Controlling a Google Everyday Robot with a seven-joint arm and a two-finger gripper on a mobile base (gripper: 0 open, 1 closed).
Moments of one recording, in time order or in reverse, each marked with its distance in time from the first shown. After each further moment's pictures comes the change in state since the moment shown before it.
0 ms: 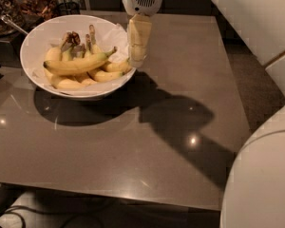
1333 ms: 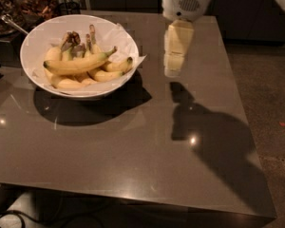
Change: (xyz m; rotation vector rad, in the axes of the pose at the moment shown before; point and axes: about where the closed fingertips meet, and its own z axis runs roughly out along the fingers) arm 0.079 0.054 -0.035 -0.010 0.080 0.132
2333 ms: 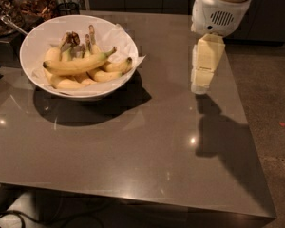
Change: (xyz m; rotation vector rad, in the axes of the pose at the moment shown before) arm 0.057 0.041 -0.007 -0.047 0.050 0.105
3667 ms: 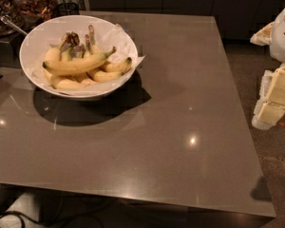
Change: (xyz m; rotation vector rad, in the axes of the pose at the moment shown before) arm 0.093 0.064 -0.029 0.106 -0.073 0.088
